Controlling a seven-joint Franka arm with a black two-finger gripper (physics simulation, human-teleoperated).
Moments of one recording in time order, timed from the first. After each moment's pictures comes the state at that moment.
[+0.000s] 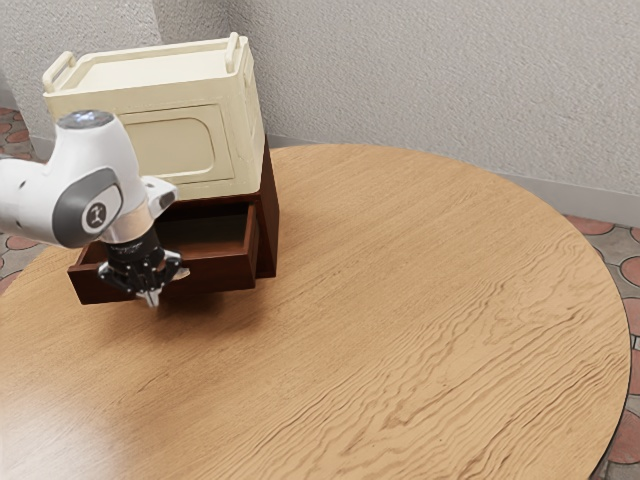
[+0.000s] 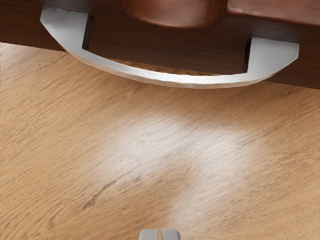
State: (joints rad) arm 0.53 -0.31 -0.43 -2.42 -0.06 2.22 -0.55
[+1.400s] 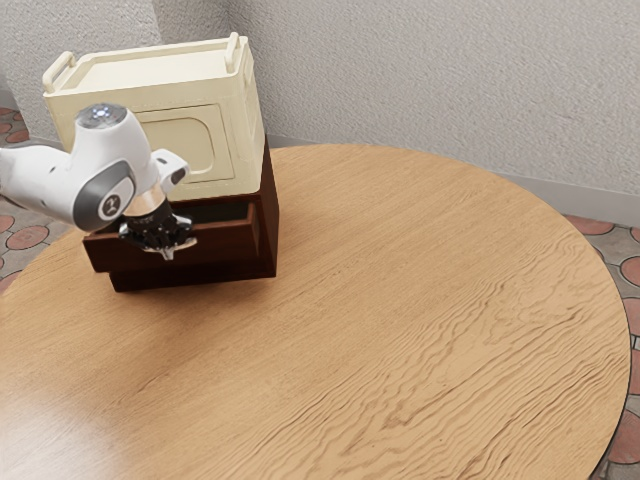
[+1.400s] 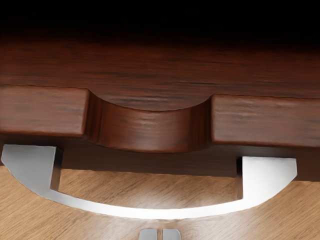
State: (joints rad) arm 0.57 0.03 -0.38 -2.20 0.22 2.49 -0.56
